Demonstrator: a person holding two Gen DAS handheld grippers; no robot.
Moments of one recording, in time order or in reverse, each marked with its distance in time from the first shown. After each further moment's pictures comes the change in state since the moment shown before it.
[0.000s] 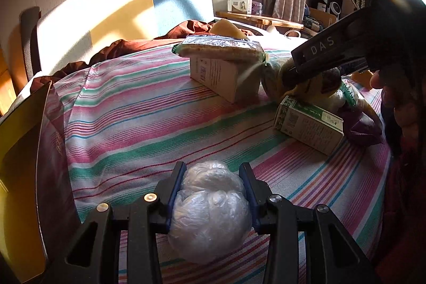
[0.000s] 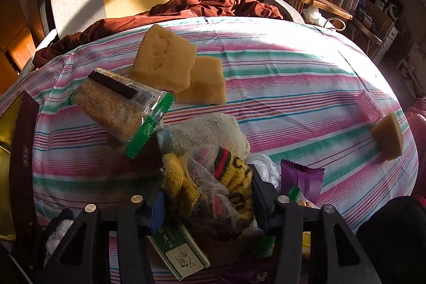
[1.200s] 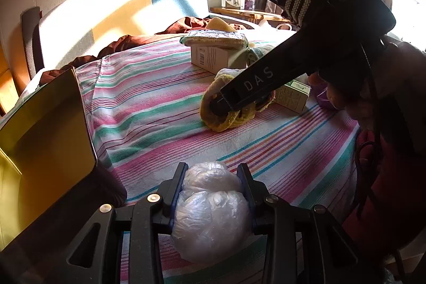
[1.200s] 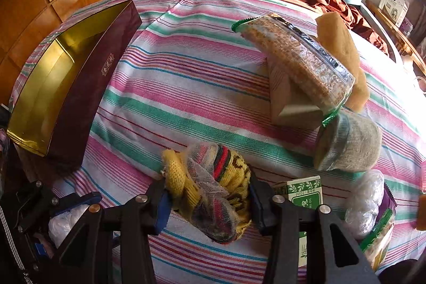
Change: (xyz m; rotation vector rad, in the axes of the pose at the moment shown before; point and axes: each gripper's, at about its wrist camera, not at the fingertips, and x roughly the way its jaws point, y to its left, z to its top) left arm -0.063 0.001 -0.038 0.022 0.035 -0.018; right arm 0.006 0.099 -0.043 -0.445 0.126 0.308
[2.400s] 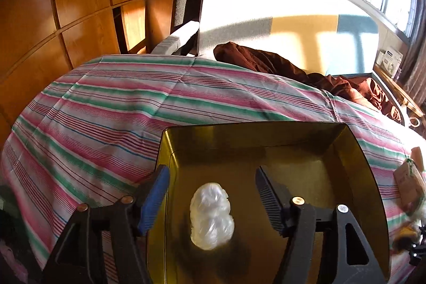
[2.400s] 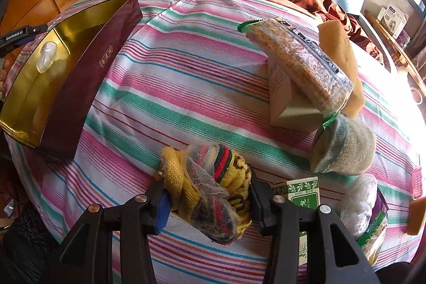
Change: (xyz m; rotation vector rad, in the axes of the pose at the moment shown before) left arm -0.062 0.336 0.027 -0.564 0.014 0.484; right arm 0.001 0.006 -0.002 -0.040 -0.004 -0.056
